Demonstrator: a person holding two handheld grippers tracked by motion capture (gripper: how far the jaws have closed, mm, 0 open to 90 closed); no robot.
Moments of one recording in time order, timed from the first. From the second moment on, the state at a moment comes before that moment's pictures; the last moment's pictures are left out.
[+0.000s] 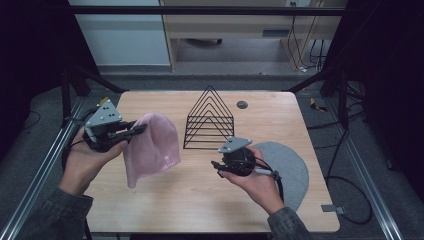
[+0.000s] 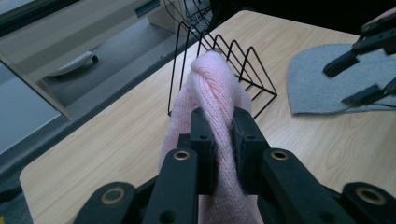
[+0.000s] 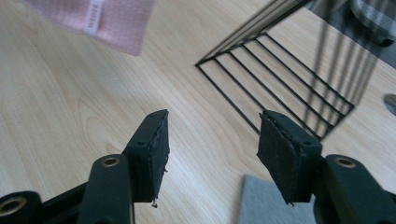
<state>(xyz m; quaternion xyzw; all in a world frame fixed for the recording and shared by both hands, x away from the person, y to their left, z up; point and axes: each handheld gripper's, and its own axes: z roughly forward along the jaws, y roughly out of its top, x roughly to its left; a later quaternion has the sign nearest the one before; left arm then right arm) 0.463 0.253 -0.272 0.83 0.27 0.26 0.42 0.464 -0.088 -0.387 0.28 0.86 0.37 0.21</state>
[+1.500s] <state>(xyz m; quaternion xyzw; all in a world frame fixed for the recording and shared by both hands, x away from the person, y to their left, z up) 0.488 0.220 -0.249 0.82 0.24 0.22 0.46 0.489 -0.057 -0.366 0.21 0.87 0.43 0.10</state>
